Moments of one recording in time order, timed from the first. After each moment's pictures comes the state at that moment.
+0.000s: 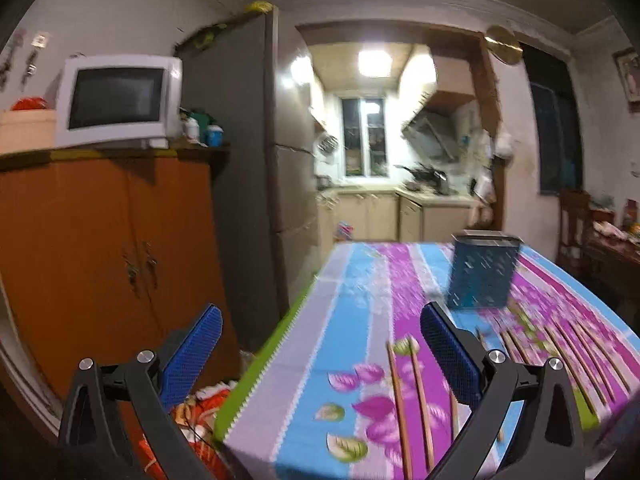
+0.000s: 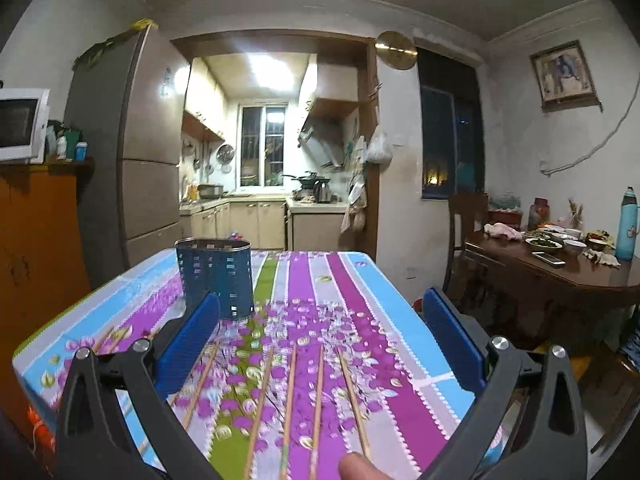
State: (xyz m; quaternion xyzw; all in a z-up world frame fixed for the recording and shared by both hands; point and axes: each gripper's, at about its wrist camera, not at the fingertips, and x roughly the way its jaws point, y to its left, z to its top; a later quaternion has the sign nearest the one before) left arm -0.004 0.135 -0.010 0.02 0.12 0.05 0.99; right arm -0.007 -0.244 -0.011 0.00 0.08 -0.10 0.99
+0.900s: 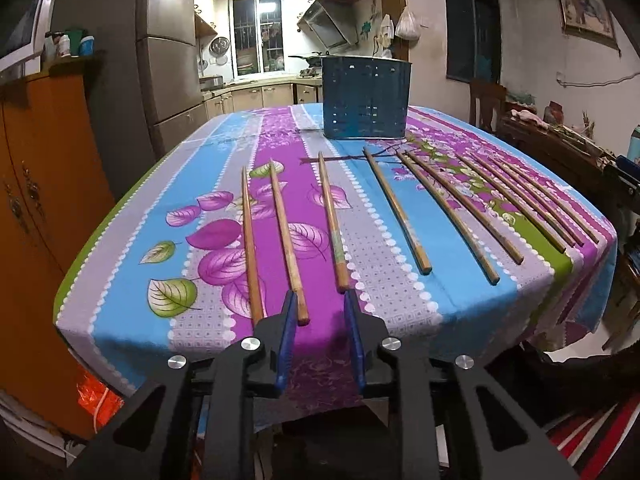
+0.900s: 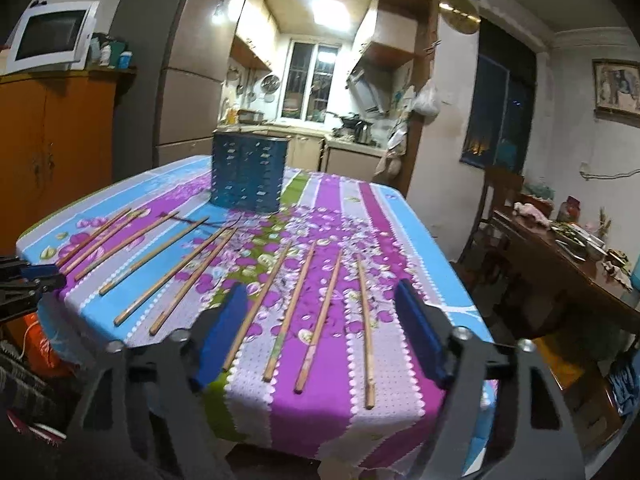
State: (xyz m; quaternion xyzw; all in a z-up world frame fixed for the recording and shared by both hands) left arm 0.018 0.054 -0.154 0.07 0.31 -0.12 0.94; right arm -0.017 -0.233 -0.082 -0.08 0.20 -0.03 0.98
